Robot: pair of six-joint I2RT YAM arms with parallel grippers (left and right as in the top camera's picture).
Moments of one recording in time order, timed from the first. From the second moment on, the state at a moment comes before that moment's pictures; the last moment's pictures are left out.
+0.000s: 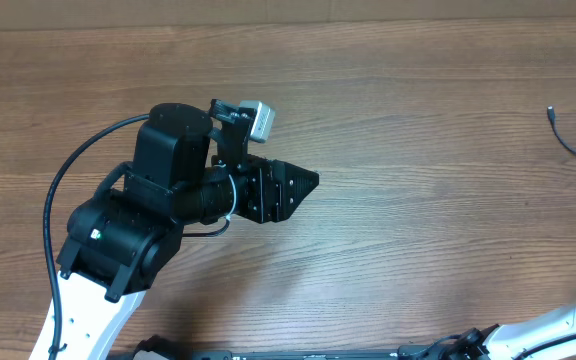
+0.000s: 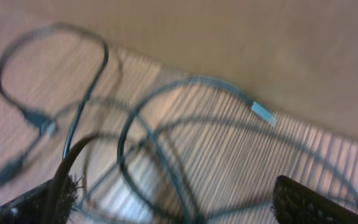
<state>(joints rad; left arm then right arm) -0.47 1.16 1.43 -0.92 0.55 -0.47 -0.93 1.96 1.29 -0.07 0.06 0.17</state>
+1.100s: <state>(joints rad) -0.42 1.04 1.43 -1.00 0.12 -0.15 0.06 1.31 1.33 -0.59 -0.05 0.17</state>
